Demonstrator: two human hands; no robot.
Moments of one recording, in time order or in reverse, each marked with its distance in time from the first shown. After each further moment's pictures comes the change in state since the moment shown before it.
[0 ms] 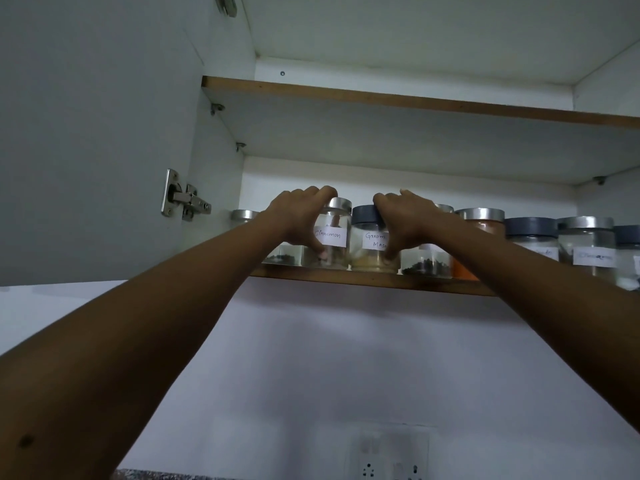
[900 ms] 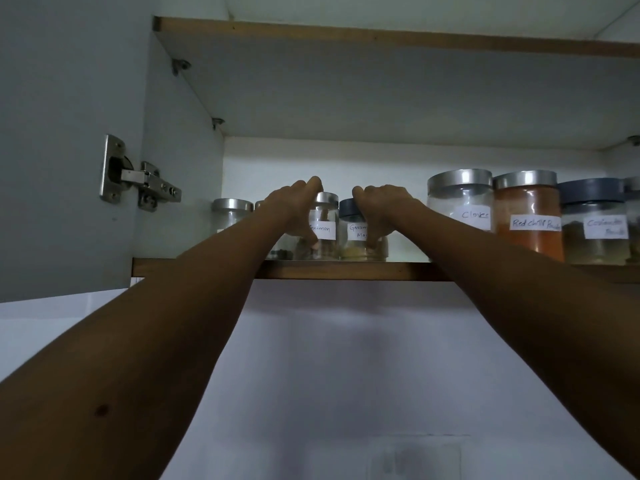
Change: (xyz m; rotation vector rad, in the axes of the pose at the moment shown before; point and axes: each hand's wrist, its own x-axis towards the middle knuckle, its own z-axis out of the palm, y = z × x) left_hand 0.054 -0.041 0.073 -0.141 -0.074 -0.097; right_hand 0.081 -0.022 0.067 -0.074 -0.065 0.088
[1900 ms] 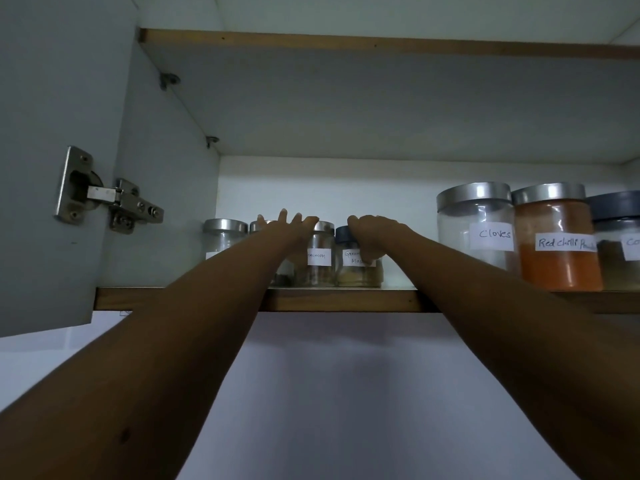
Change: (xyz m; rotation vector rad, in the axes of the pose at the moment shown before) left_hand 0.035 -0.014 0.030 0.237 -0.218 -0.162; right_hand 0.051 0.001 0.043 0.145 -0.088 0.017
